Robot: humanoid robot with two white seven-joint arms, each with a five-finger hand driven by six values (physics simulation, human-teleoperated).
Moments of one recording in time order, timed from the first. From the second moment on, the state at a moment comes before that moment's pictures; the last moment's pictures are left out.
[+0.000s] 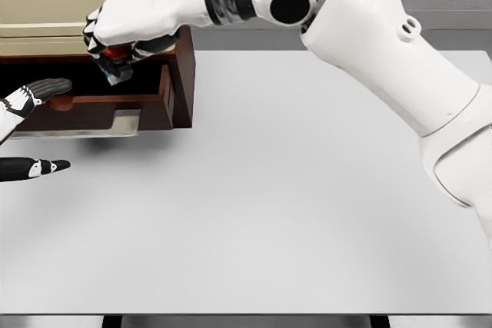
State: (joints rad) left arm 0.12 0.55 0.34 -1.80 0.00 -0.61 -0.58; right arm -1.34 -0.10 0.99 -1.12 0.27 -0.61 0.61
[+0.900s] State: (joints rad) left arm 0.12 0.55 0.34 -1.80 0.00 -0.61 -0.58; right arm -1.39 0.00 1.01 -0.94 0.30 -0.61 0.61
